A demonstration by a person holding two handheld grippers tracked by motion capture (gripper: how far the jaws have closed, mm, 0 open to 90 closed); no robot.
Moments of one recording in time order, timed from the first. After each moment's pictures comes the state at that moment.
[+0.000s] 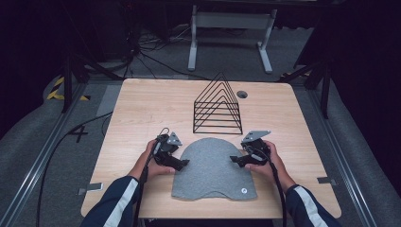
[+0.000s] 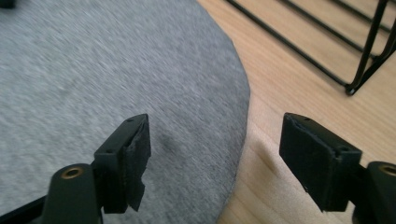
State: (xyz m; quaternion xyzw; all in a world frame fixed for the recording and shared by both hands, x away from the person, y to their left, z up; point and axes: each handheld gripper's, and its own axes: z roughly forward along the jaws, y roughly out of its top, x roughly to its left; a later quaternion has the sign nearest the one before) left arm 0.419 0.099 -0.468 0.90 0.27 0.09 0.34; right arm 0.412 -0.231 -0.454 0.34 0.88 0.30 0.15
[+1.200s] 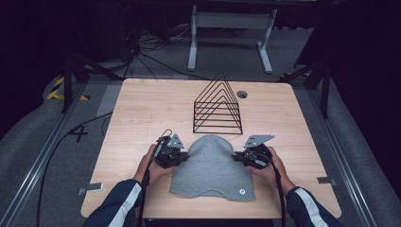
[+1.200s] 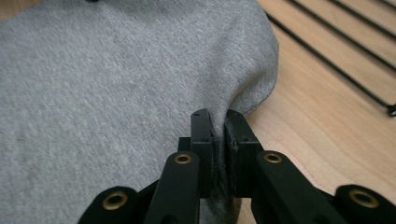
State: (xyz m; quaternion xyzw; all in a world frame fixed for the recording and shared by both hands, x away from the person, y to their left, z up) left arm 0.399 0.095 -0.444 0.89 0.24 0.08 0.37; right arm 0.391 -0.234 -0.440 0.28 0.88 0.37 0.12
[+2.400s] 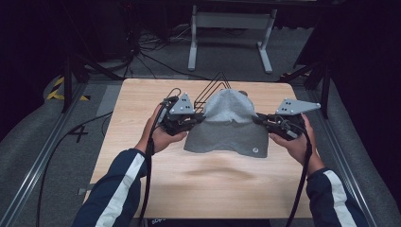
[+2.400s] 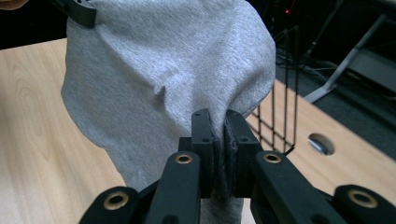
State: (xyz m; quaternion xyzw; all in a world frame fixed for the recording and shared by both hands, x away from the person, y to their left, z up) left arm 0.416 0.073 -0.295 0.85 0.15 0.18 0.46; right arm 0.395 -0.268 -0.292 0.25 0.82 0.44 0.25
